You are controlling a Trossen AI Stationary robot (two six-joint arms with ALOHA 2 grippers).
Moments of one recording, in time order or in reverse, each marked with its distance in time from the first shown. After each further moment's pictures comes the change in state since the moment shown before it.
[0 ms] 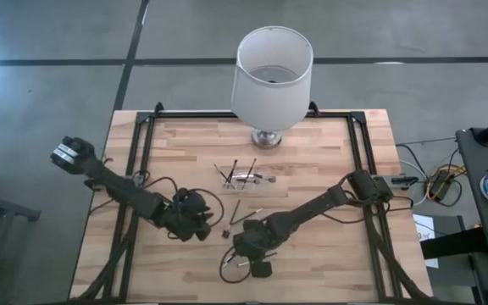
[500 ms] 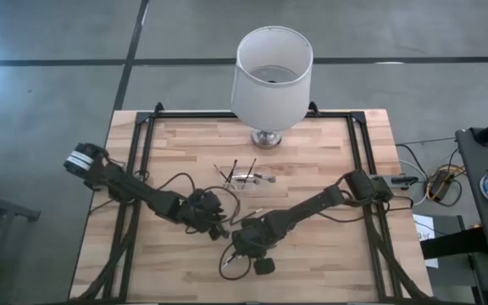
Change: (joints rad) left arm 0.121 0.190 0.004 0.281 0.151 0.156; right arm -0.009 0.036 0.003 -0.043 -0.055 -0.138
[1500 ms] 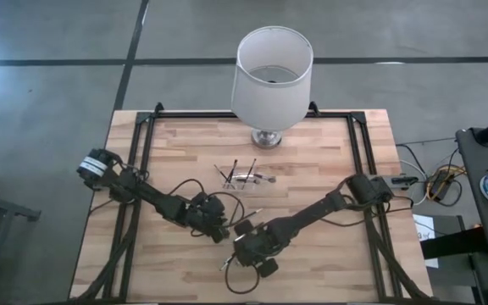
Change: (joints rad) left arm 0.005 0.135 0.000 0.054 0.036 -0.002; right arm 0.042 -0.004 -0.006 0.073 0.216 -0.297
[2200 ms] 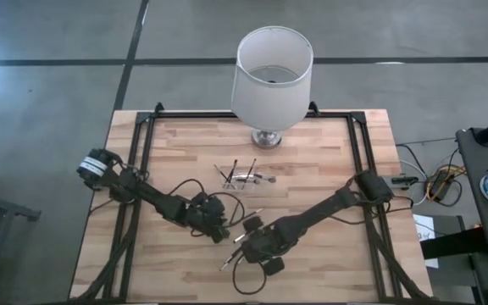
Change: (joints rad) left arm 0.000 0.000 0.000 -0.009 0.001 0.017; right arm 0.018 -0.096 -0.058 -0.096 0.059 0.101
